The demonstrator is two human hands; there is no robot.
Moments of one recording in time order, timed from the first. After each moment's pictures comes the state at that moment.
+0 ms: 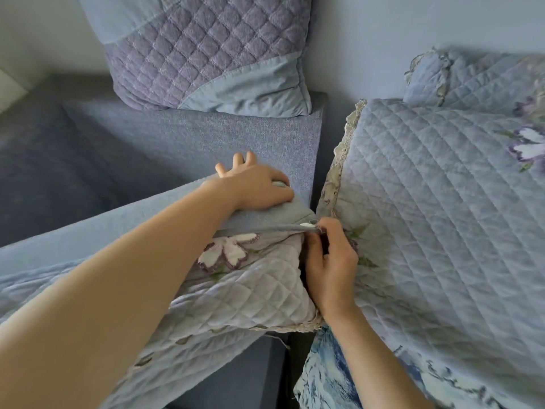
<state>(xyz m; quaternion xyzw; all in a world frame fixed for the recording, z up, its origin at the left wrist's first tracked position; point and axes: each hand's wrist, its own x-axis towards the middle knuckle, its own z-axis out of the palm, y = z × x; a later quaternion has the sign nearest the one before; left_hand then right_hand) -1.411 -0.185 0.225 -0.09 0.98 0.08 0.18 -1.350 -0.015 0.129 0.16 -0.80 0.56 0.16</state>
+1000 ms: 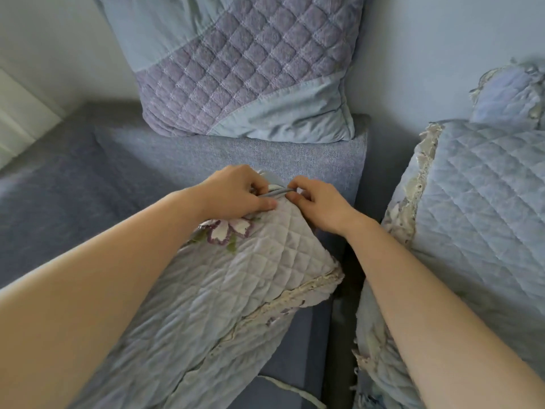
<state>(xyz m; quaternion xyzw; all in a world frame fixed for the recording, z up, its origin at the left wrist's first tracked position) -1.438 -0.291 0.226 -0.04 0.98 0.19 0.11 -1.525 -0.130 0.129 0.32 -0.83 0.42 -0.15</state>
